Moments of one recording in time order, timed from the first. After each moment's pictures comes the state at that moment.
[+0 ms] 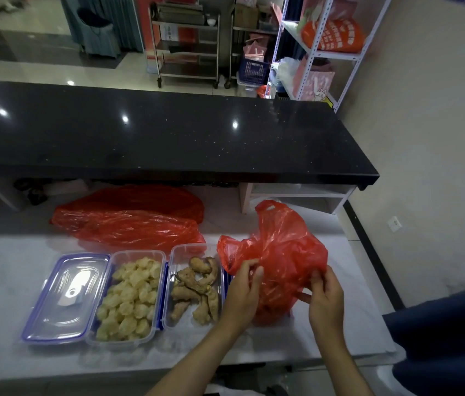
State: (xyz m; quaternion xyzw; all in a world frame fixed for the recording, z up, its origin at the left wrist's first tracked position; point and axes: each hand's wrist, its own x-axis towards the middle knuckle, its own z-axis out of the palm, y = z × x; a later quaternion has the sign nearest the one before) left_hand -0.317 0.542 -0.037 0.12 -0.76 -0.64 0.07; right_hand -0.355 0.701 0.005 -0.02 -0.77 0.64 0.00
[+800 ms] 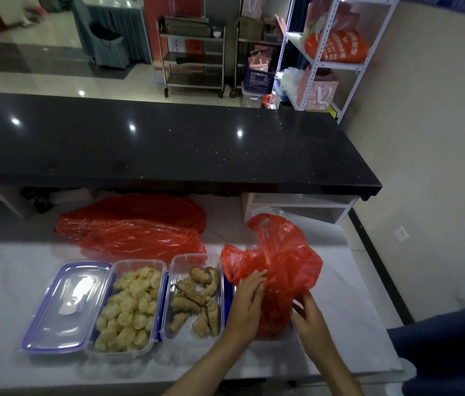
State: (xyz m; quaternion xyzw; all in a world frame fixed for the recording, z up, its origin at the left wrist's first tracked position) left_hand -0.327 0.553 -0.059 0.14 -0.74 -0.66 0.09; right_hand -0.361 0.717 -0.041 0.07 -0.81 0.55 -0.18
